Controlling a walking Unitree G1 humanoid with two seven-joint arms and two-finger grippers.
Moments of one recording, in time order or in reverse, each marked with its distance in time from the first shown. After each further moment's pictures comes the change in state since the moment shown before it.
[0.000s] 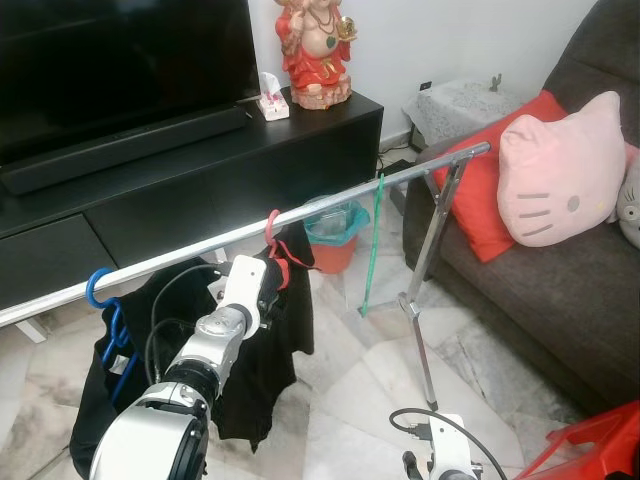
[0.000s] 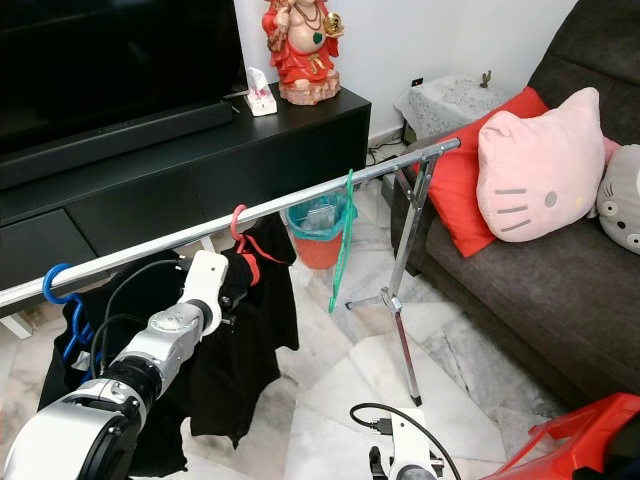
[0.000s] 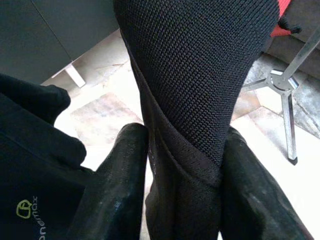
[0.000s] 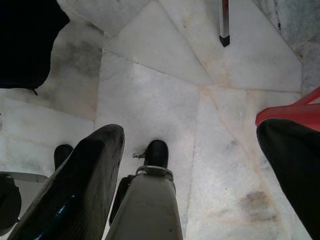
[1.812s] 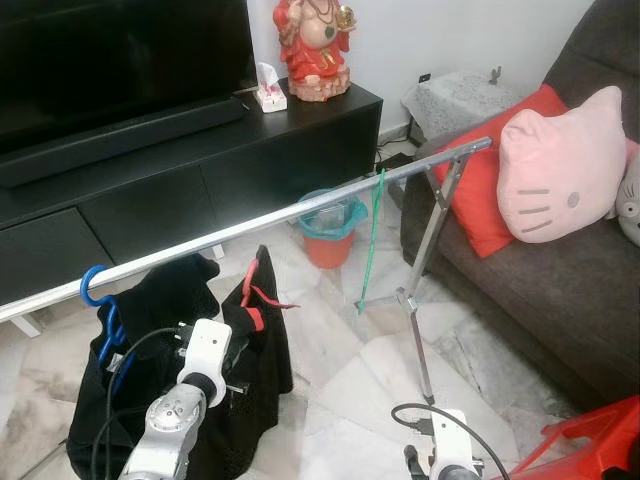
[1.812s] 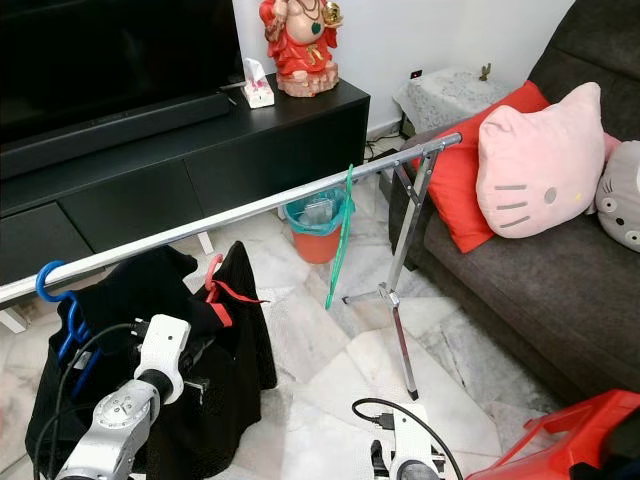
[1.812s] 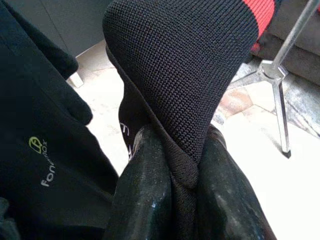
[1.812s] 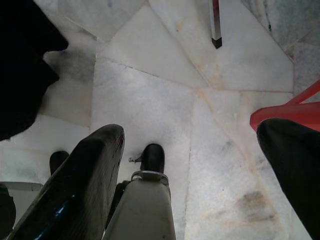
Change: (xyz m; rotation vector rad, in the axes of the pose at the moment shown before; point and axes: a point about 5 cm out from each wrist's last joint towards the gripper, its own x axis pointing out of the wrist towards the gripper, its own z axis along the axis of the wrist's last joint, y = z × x) left arm -0.068 0.013 -0.072 -0.011 -0.111 0.002; right arm 0.000 -0.002 0.005 0.026 -0.028 -0.017
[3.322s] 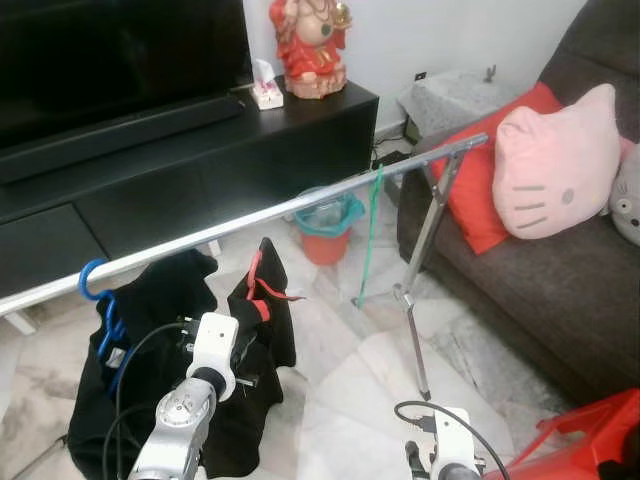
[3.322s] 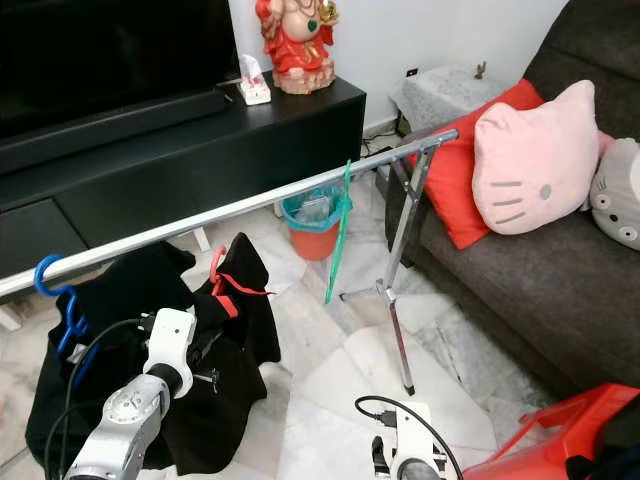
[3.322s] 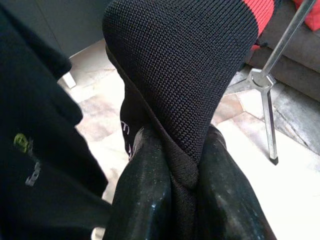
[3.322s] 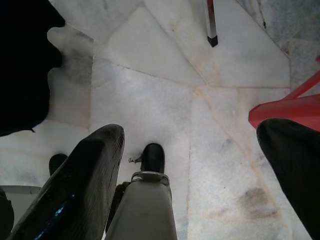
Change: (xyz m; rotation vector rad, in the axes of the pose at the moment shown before) left arm 0.002 -0.010 0.011 -0.033 -0.020 -0.009; right arm 0.000 0.000 0.002 0.032 -0.018 -0.009
